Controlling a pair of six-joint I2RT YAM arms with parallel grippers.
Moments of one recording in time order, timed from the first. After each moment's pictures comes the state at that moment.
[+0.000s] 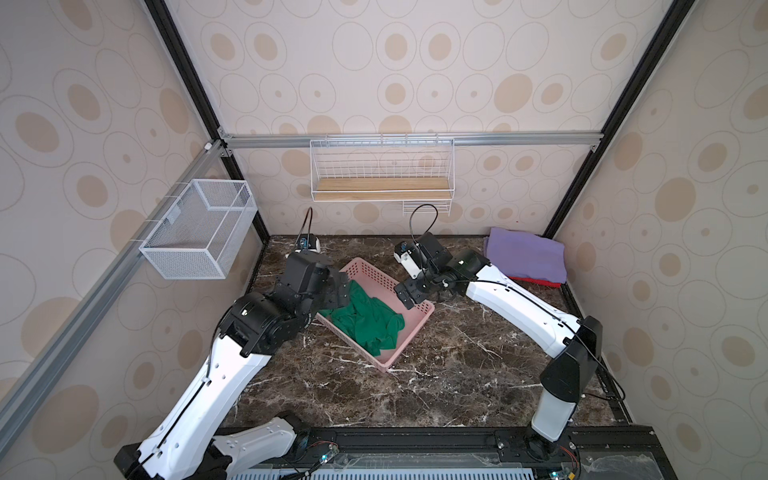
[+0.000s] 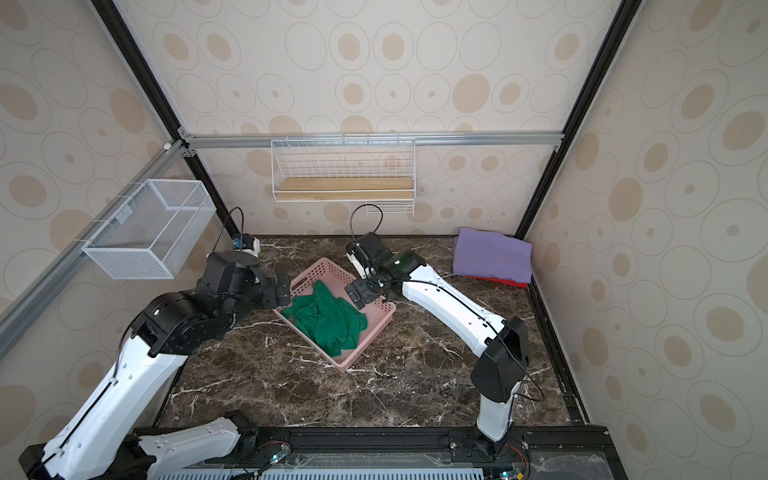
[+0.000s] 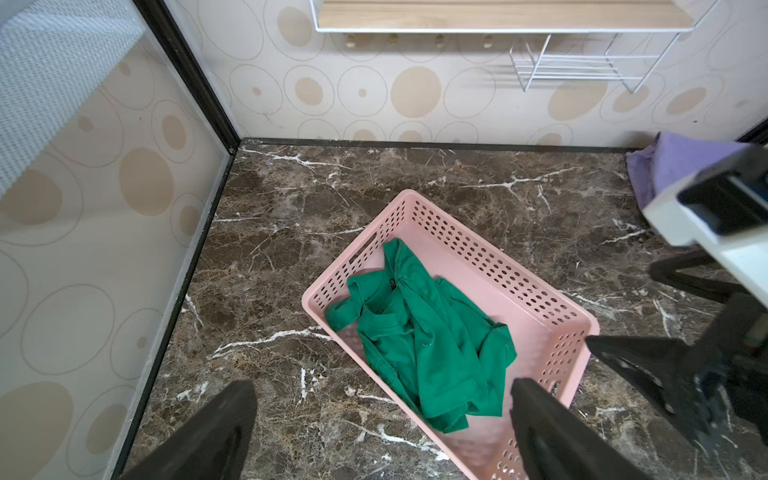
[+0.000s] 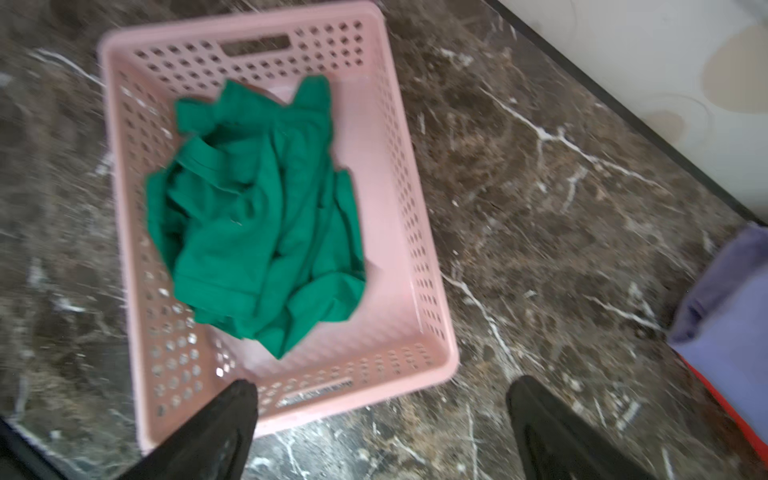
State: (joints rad) left arm -0.60 1.10 1.53 -1.16 -0.51 -0.43; right arm 0.88 1.82 1.86 -0.97 0.08 0.04
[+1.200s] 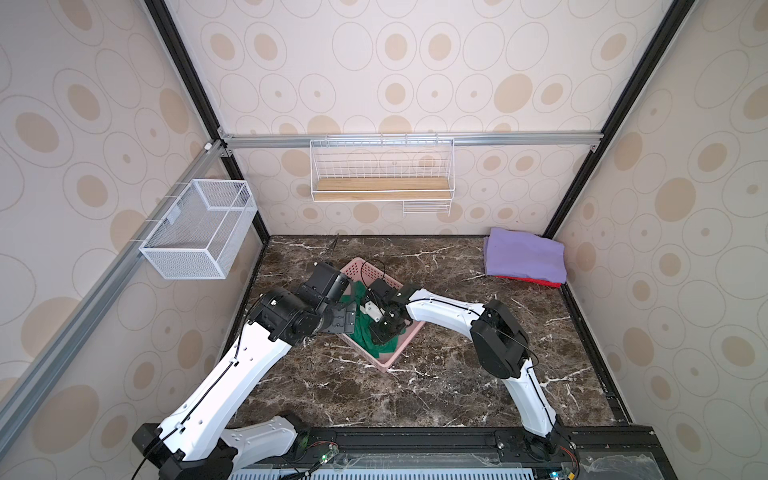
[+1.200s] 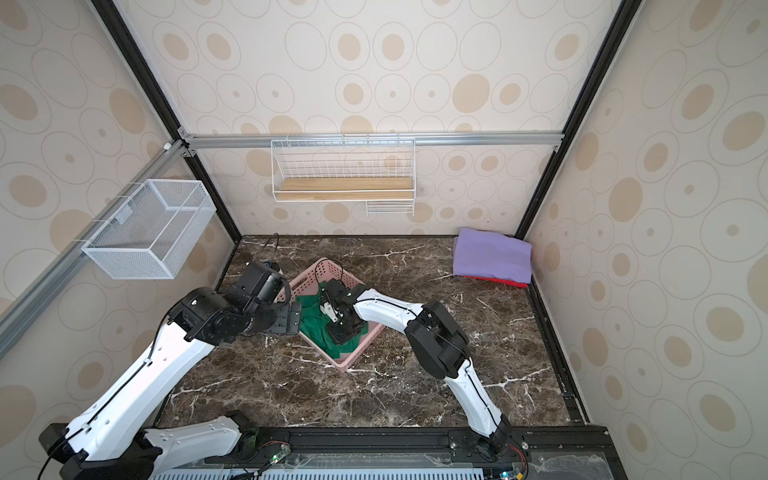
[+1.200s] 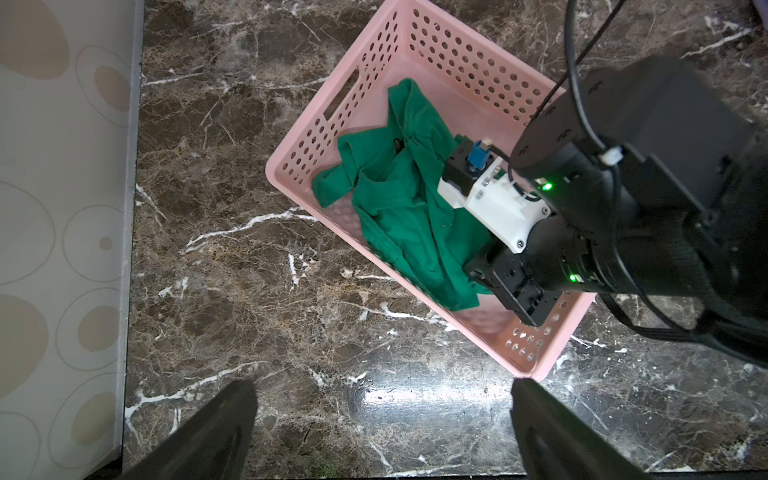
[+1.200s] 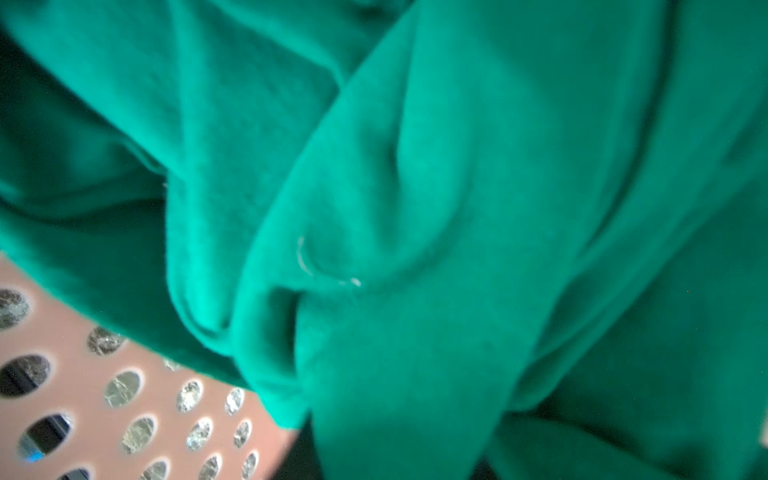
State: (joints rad) left arm -0.60 1.16 1.40 -1.33 -0.33 -0.48; right arm 0.99 2.22 1.78 -0.82 -0.22 0.18
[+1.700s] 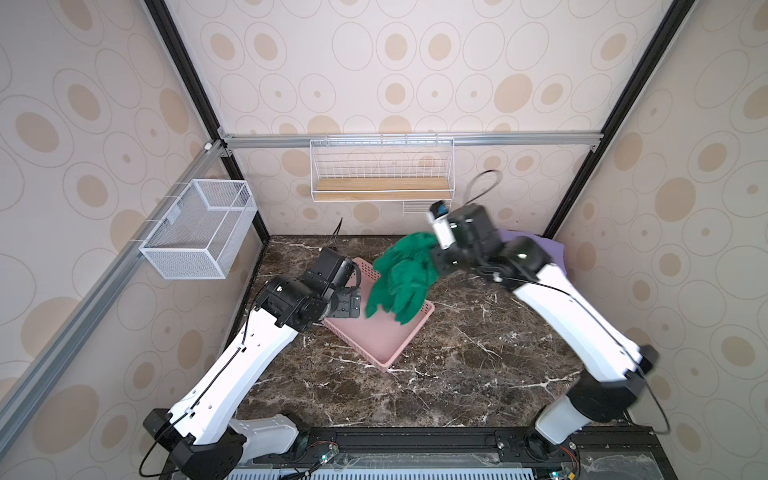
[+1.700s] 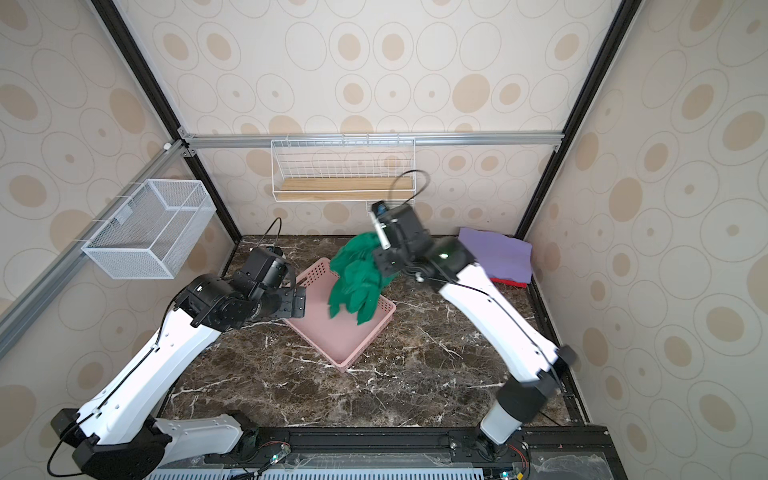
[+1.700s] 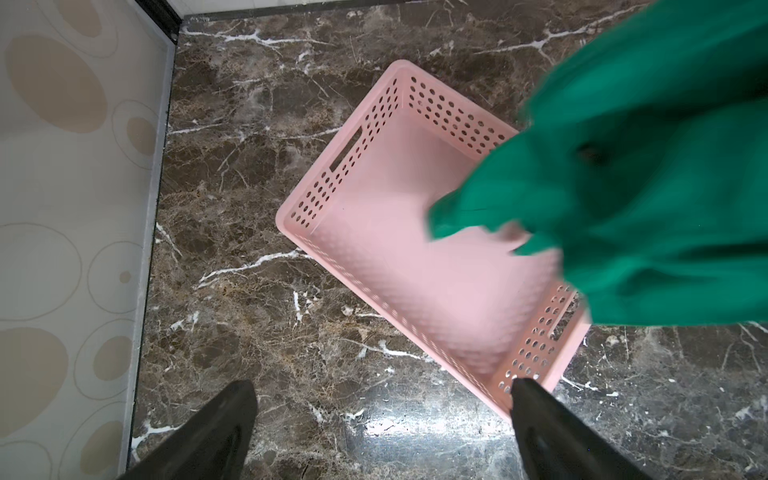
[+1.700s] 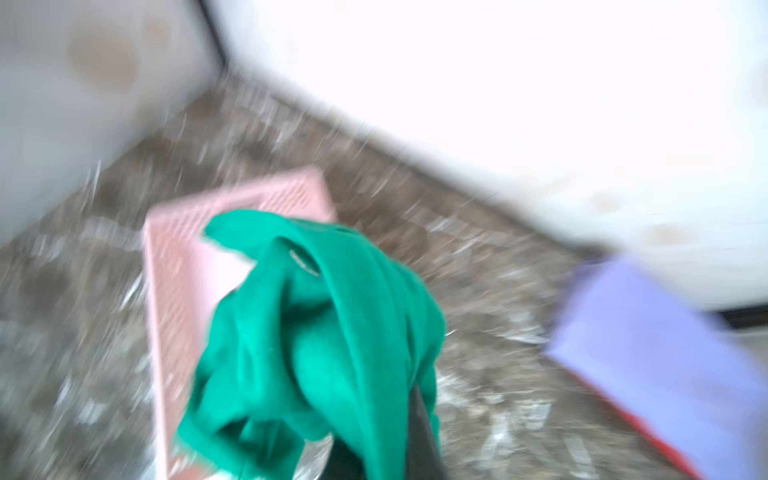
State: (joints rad) left arm -0.60 1.26 1.54 -1.29 -0.38 -0.45; right arm 0.82 1.46 1.93 -0.96 0.40 0.03
